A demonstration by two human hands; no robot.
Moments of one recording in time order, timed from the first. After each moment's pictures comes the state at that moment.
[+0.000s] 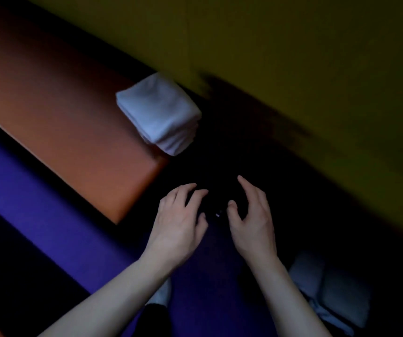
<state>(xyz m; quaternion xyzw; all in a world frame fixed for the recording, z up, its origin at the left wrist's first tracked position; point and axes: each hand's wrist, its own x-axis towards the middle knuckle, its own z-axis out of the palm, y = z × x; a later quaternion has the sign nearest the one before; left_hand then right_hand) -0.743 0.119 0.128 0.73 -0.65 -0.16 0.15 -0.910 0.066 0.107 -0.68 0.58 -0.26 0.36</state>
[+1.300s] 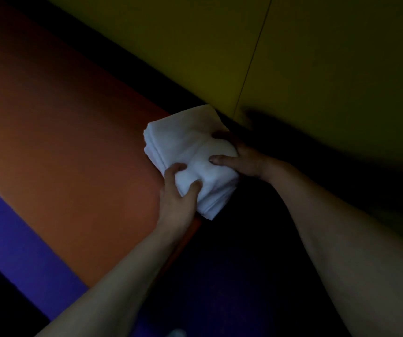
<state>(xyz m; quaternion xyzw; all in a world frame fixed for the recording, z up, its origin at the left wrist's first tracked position) -0.549 -0.076 0.027 0.72 -0.27 -0.41 0.48 -0.673 -0.250 0.022 -0.72 0.42 -0.05 0.55</state>
